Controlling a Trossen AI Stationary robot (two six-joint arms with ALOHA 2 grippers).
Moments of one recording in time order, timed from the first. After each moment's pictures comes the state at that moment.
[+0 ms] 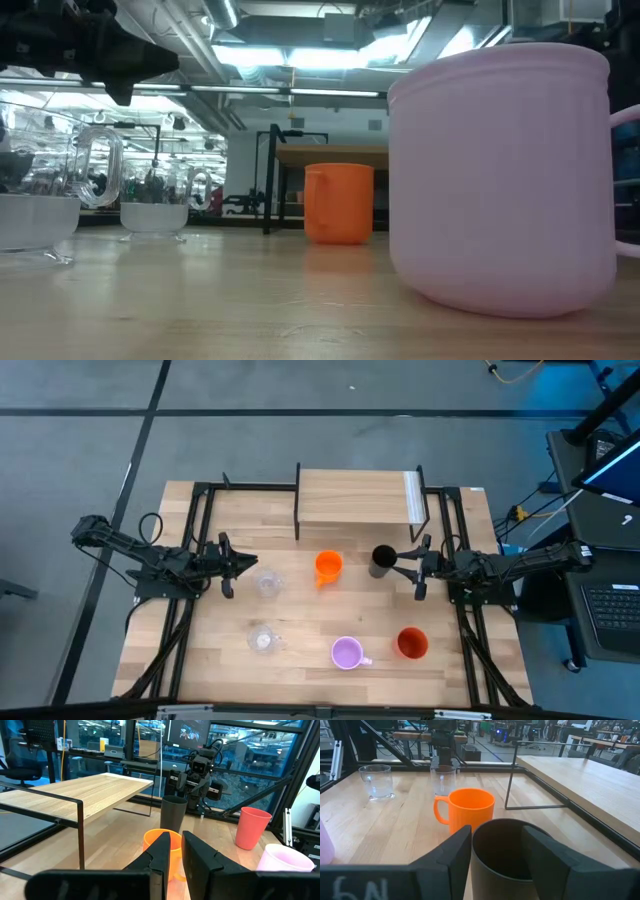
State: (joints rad) left arm -0.33 0.37 0.10 0.28 -0.59 -0.15; right arm 0.13 0.35 0.02 0.21 0.34 -0.03
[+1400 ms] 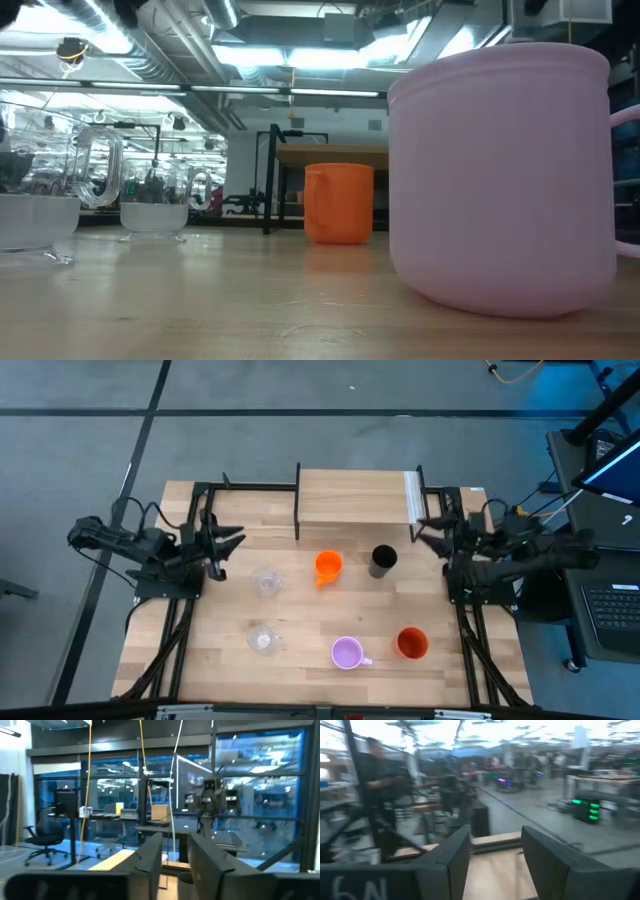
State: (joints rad) left arm -0.28 0.41 0.38 0.38 -0.59 0.16; right arm 0.13 0.48 0.69 -0.07 0.33 0.04
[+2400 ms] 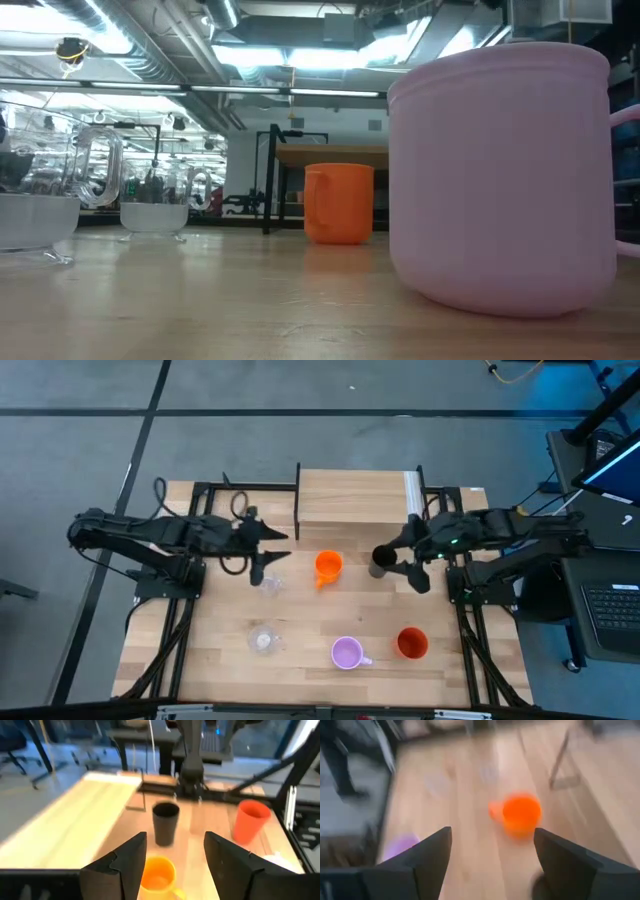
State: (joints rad) left arm -0.13 1.03 1.04 -0.36 -0.32 -0.16; right arm 0.13 1.08 1.26 -0.85 0.08 0.29
